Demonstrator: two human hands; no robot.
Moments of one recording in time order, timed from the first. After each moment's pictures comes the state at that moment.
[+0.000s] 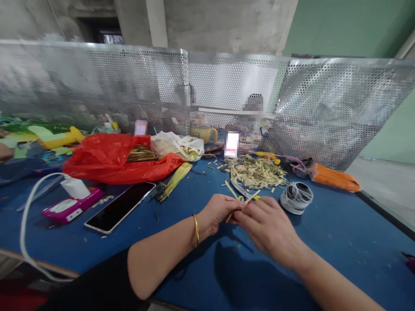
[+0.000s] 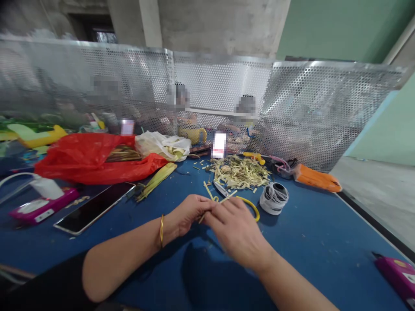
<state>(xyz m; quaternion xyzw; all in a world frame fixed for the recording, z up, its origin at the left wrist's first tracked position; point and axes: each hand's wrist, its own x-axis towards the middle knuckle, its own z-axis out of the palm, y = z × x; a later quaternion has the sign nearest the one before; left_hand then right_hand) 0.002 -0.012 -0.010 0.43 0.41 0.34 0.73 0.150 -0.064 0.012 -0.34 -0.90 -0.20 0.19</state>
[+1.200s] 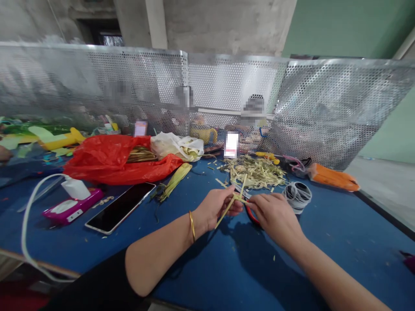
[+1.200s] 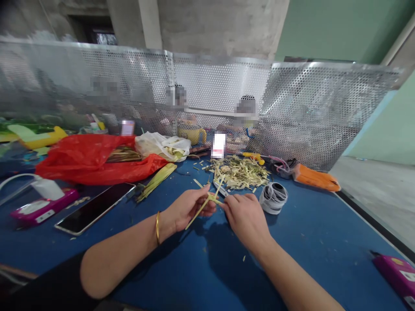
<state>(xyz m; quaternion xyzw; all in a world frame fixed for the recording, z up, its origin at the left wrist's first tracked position) -0.006 -0.003 -0.002 0.39 0.40 0.36 0.75 0.166 -0.049 0.009 -0.50 -0.82 -0.16 0.20</state>
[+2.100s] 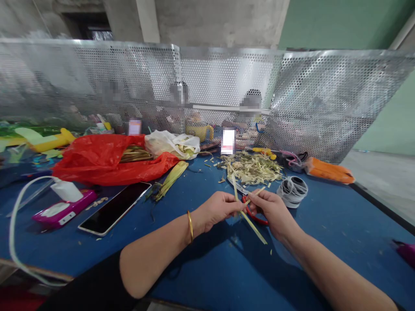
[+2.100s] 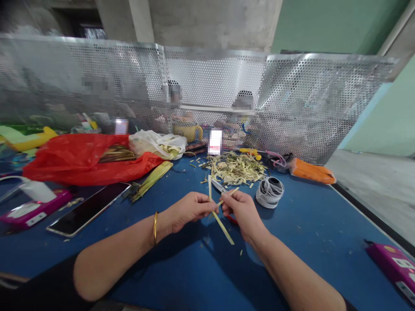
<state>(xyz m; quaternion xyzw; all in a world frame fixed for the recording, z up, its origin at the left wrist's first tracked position) -0.004 -0.012 -0.001 0.59 0.39 0.26 0.66 0.157 -0.041 -0.006 -0.51 -0.46 0.51 0.52</state>
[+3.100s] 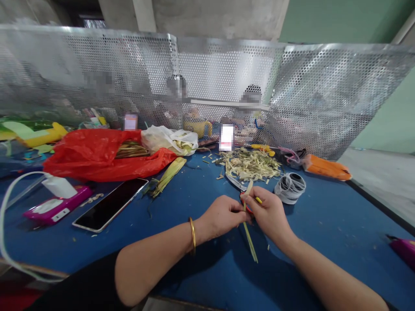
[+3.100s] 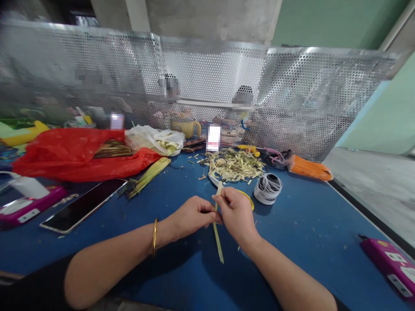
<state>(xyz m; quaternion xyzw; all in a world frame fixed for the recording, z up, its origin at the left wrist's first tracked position) 0.005 -0.030 -0.012 0.71 0.37 0.25 0.54 0.152 -0.051 -0.004 -0.57 -0.70 0.12 0.42</state>
